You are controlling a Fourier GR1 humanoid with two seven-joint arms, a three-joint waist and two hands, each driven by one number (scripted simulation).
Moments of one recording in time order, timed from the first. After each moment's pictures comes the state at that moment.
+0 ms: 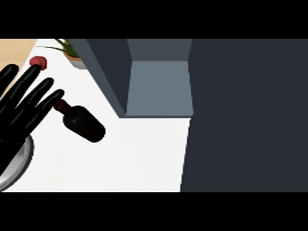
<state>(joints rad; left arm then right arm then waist) -0.16 0.22 0.06 -2.21 0.75 -0.09 0.55 -0.04 -0.09 0.09 -2.45 -0.13 0.06 0.52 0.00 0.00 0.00</state>
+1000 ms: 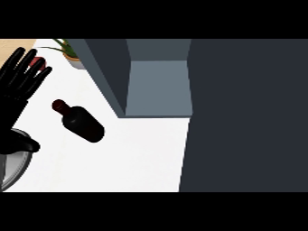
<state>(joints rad) -0.25 0.29 0.23 -1.67 0.58 -0.32 0.28 -0.08 -0.07 0.12 -2.46 -0.11 0.05 0.56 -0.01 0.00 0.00</state>
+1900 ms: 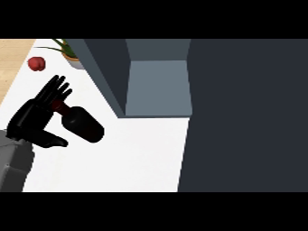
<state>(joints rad) -0.30 0.30 0.21 -1.08 0.32 -0.53 -0.12 -0.09 -0.06 0.11 -2.47 -0.10 0.06 0.58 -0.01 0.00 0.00</state>
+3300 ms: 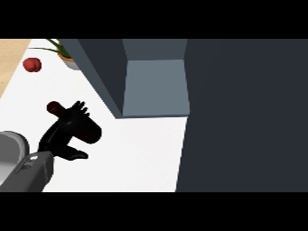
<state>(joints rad) -0.50 0.28 0.19 -0.29 0.06 -0.59 -0.62 -0.13 -0.04 0.15 -2.47 -0.08 0.06 0.60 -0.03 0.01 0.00</state>
